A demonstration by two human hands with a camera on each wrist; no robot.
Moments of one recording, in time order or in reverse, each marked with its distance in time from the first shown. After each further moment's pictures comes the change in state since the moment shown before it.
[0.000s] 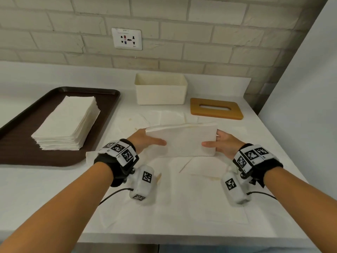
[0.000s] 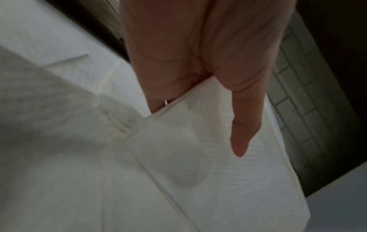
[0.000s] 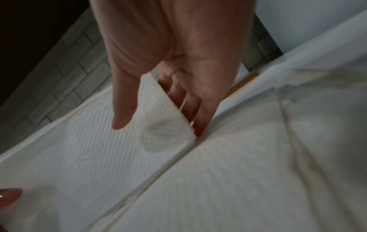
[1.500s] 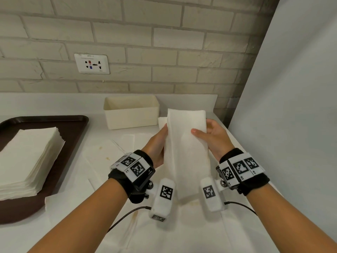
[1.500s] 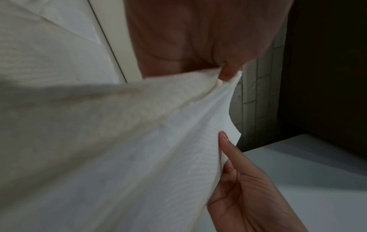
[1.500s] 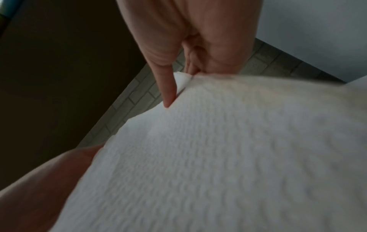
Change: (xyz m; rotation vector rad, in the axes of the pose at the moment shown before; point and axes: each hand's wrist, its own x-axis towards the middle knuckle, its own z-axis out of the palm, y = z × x) left_hand 0.020 0.077 0.088 -0.375 -0.299 0.091; right_hand -0.027 -0.065 -0.010 0.149 0.385 -0.323
